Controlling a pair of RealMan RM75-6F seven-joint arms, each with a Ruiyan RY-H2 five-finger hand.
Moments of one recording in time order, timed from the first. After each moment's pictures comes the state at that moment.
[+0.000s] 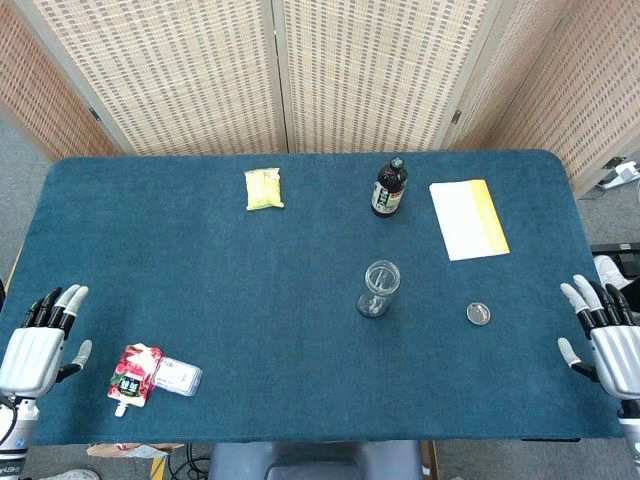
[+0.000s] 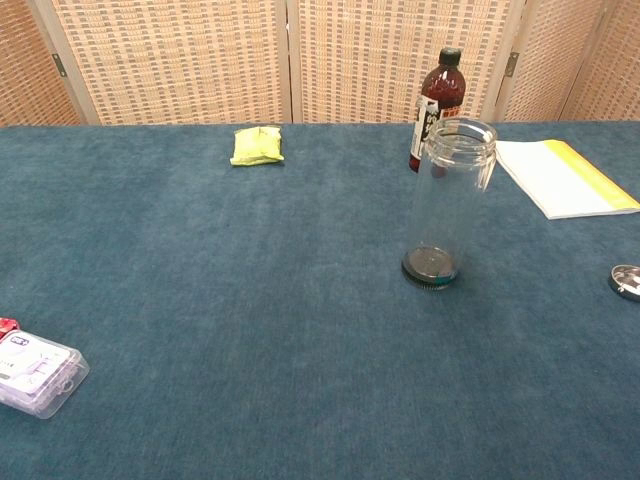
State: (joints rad) left arm -0.15 -1.19 -0.06 -1.52 1.50 1.46 0.12; right arm 0.07 -1.16 0.03 -1.34 -1.57 1.53 0.14
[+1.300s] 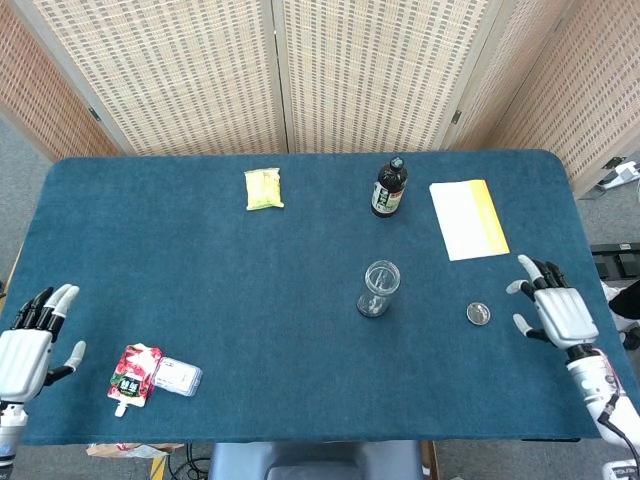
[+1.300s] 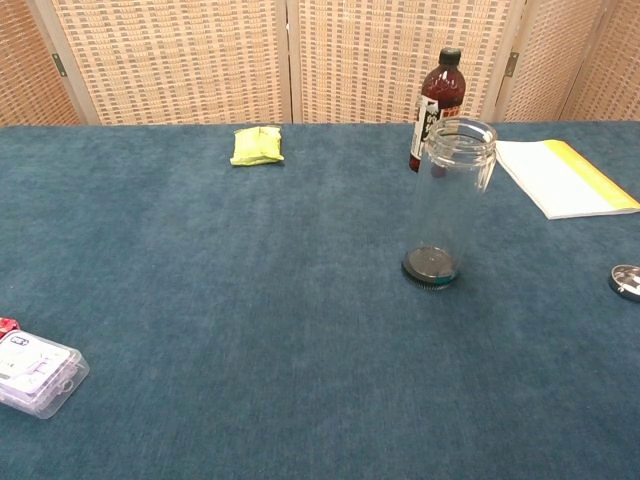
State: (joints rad) left arm -0.13 -1.14 -0.05 -1.54 1.54 1.51 0.01; right arm 0.29 -1.21 0.07 -1.33 -1.44 1.13 0.13
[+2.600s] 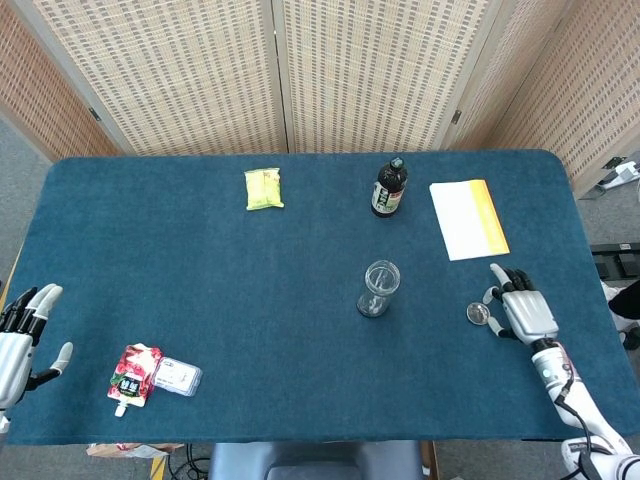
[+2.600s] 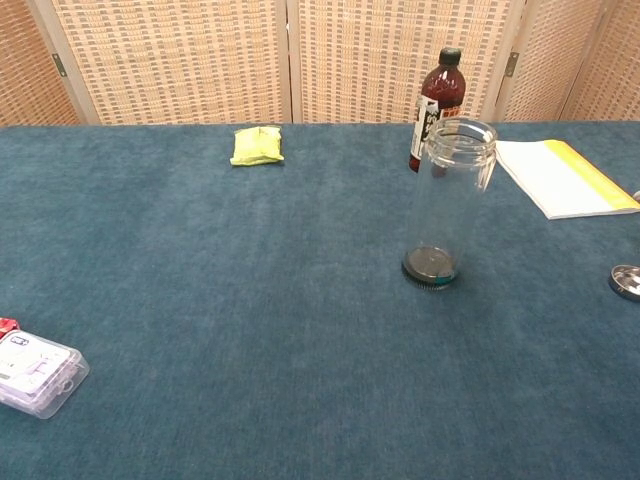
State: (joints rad) left arm -0.11 -1.10 -0.05 -1.53 1.57 1.55 -0.09; right arm 0.36 -1.45 0.05 -1.05 -1.42 1.02 0.16
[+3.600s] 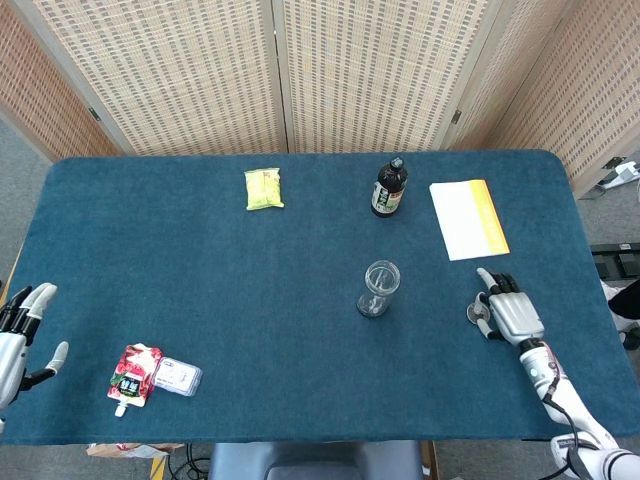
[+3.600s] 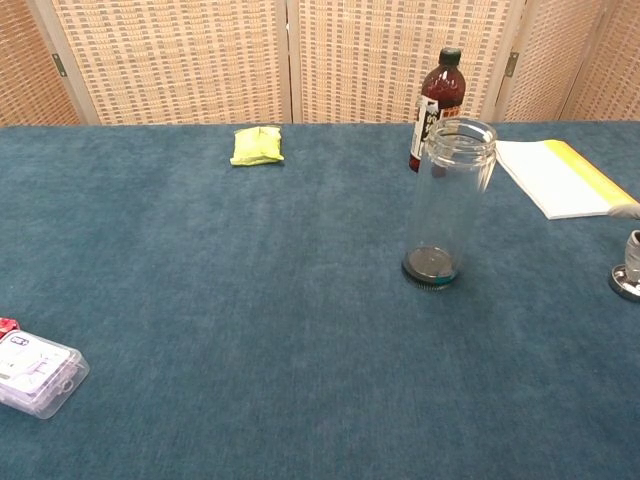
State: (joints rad) left arm -0.11 -1.09 -0.05 -1.52 1.58 1.57 -0.13; right arm 0.39 -1.51 0.03 -1.00 -1.43 0.99 0.15
